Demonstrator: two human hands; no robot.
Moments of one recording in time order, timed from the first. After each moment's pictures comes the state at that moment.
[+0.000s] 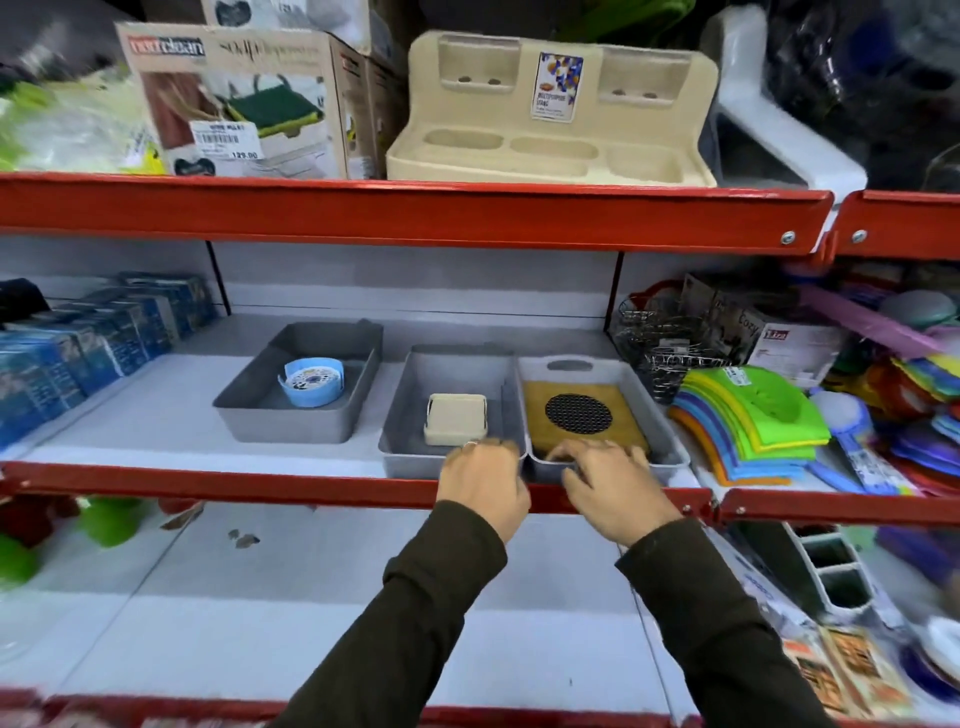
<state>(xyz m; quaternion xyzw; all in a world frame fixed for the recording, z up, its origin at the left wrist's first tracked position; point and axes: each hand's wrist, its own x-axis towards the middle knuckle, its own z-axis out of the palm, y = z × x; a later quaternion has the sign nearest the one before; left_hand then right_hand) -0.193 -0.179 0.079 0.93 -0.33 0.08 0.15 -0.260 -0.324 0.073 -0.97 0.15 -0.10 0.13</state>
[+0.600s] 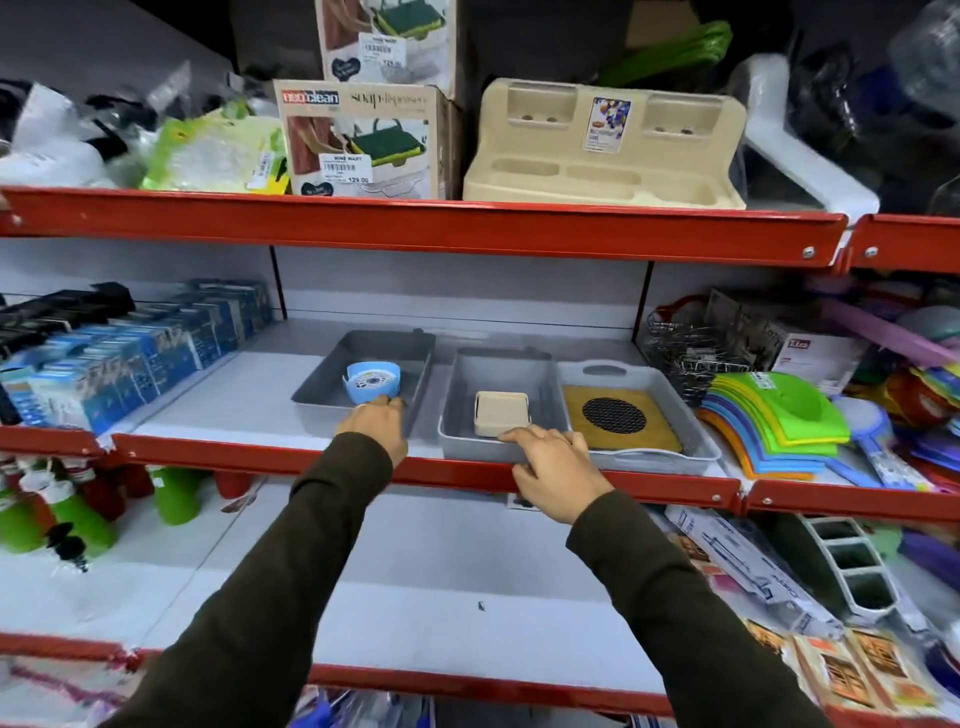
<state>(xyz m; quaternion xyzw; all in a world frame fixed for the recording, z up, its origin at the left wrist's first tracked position) -0.087 -0.036 0.088 0.97 -0.21 0.03 0.12 -0.225 -0.231 0.072 -0.99 0.06 -0.10 0.12</state>
